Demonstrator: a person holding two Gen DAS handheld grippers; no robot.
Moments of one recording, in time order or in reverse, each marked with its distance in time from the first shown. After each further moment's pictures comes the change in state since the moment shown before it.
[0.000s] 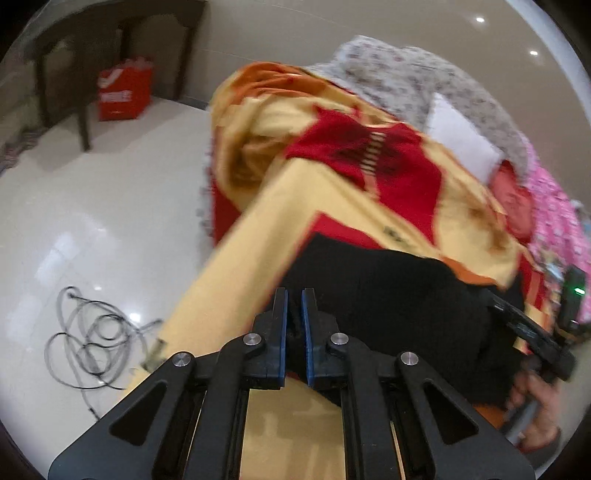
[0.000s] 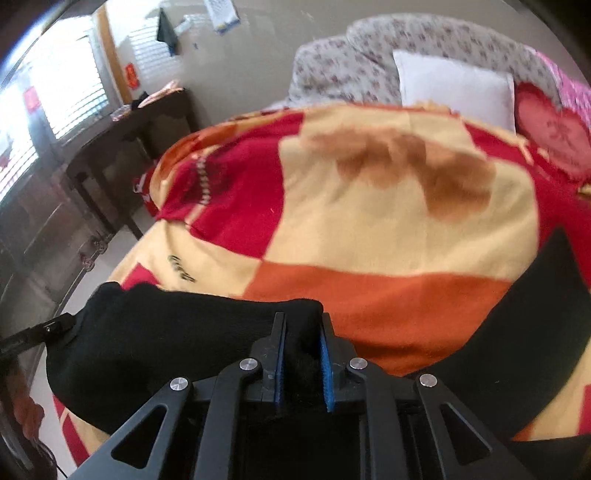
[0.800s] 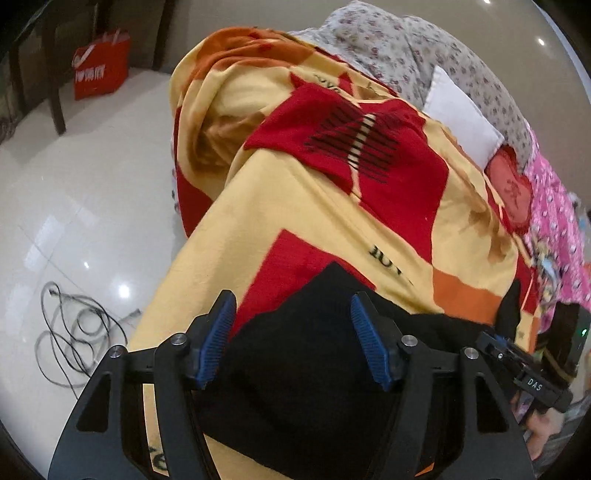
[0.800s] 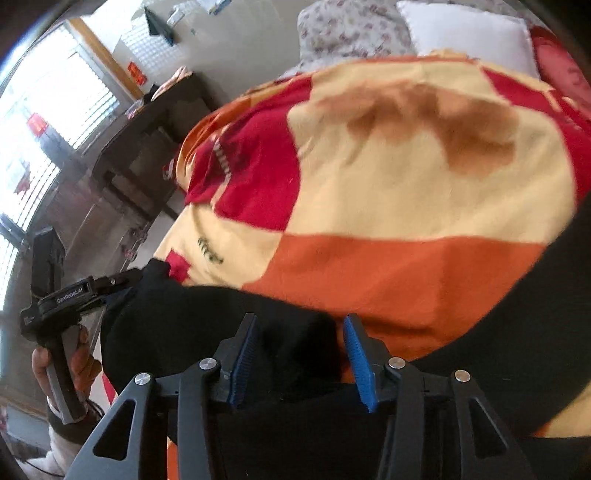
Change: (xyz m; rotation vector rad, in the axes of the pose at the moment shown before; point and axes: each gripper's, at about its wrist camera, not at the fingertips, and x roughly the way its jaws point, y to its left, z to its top) left arm 0.040 -0.034 0.044 0.034 0.156 -0.070; right arm -0.004 -0.006 0.004 0.019 0.145 0.177
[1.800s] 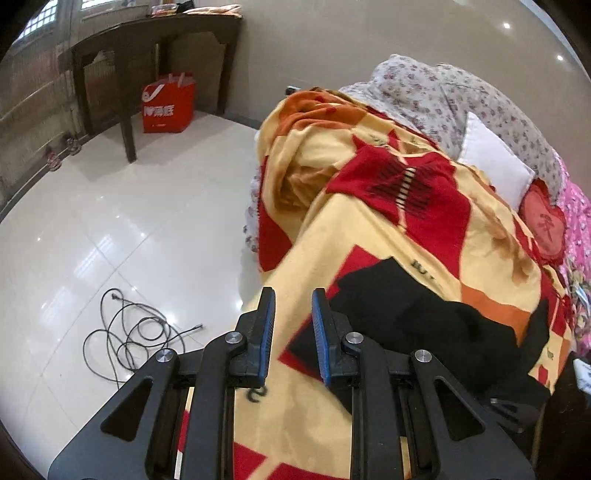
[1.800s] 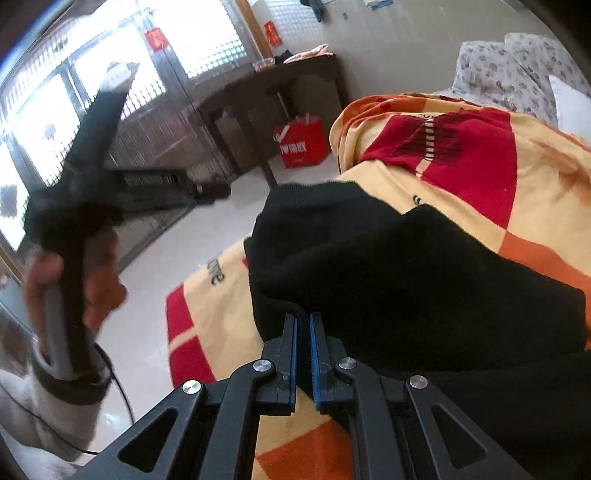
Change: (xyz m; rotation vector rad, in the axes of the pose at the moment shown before) left arm -0.084 0.021 -0.045 -0.063 -0.203 0.199; right arm 0.026 0.151 -0.067 -0.389 -0.016 0.194
